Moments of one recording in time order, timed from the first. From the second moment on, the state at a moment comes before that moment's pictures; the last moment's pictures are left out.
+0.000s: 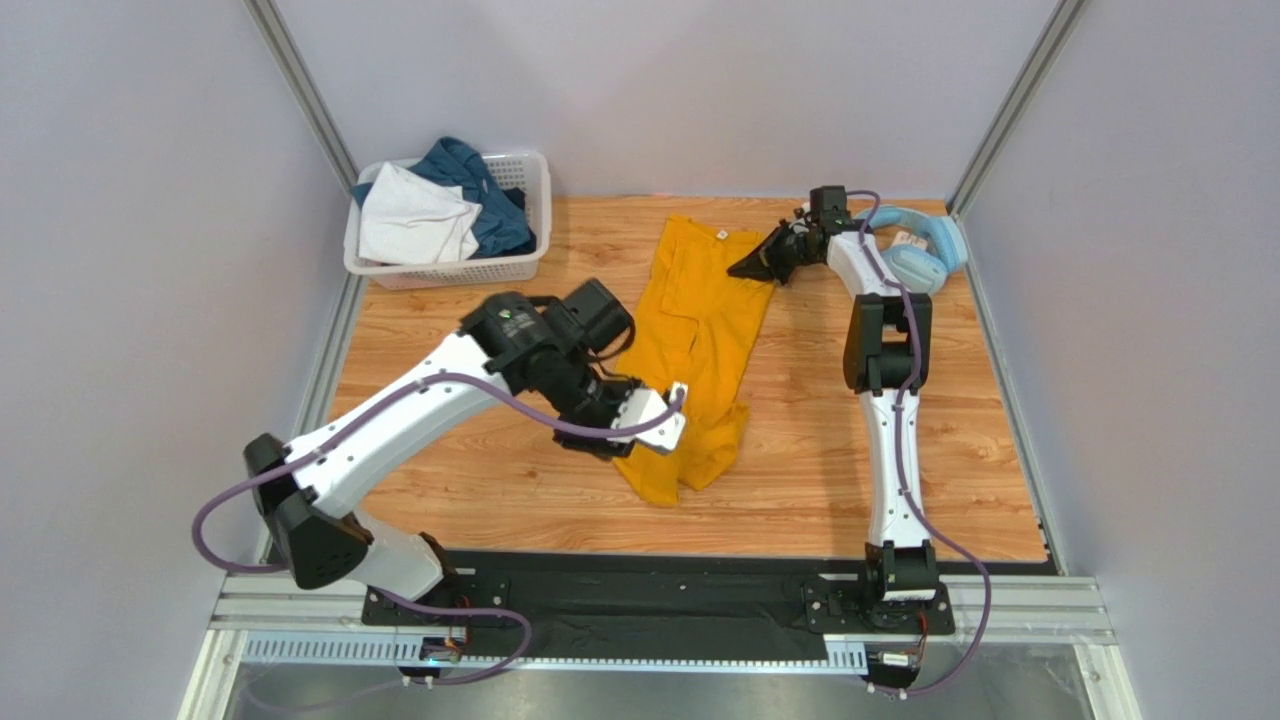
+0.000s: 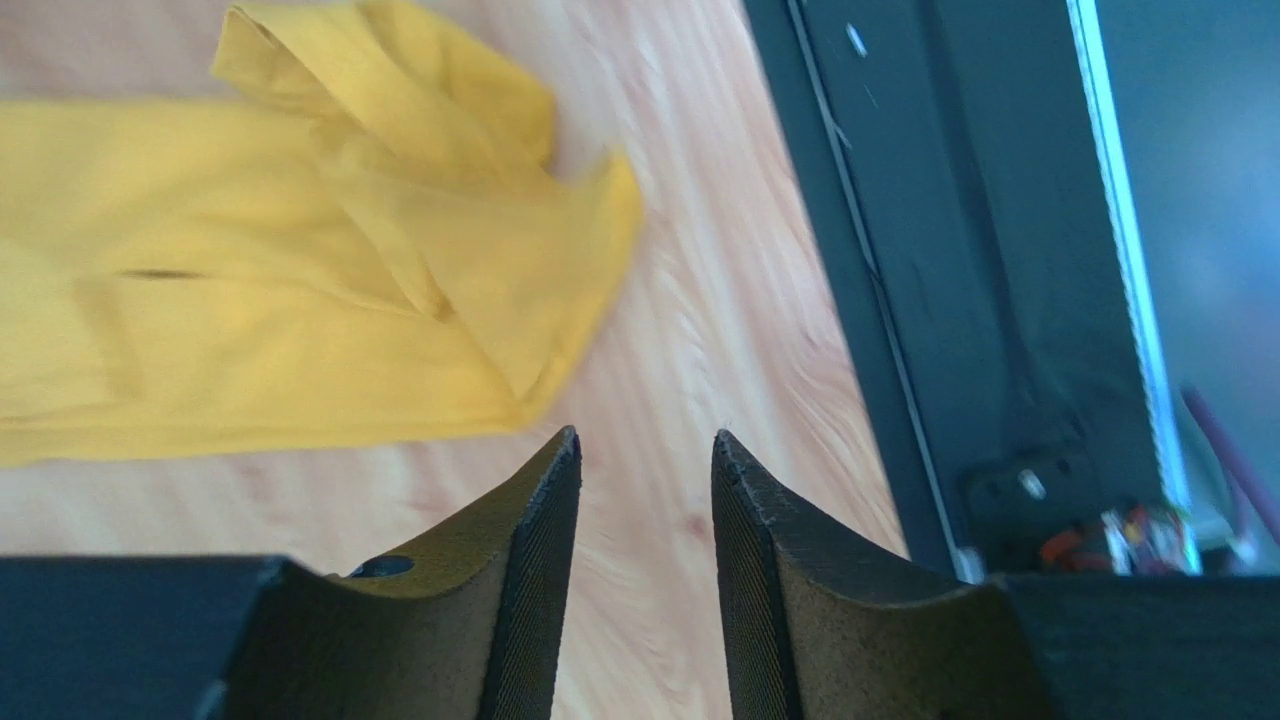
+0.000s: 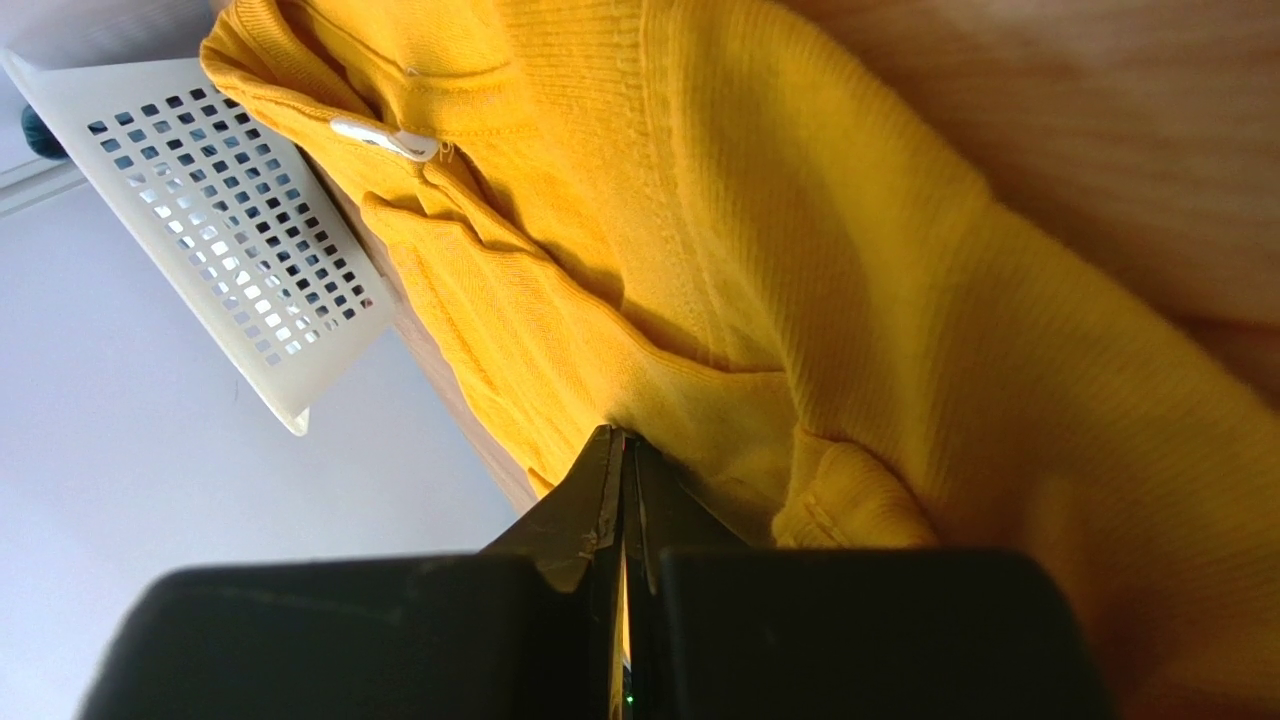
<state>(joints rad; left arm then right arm) -0.87 1.46 1.61 -1.32 0.50 0.99 0.02 2.74 2.39 -0.64 -0.75 0.85</state>
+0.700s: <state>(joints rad) -0.93 1.87 1.70 -1.32 0.54 0.93 0.02 2.72 2.38 -0.66 -0.72 0.85</state>
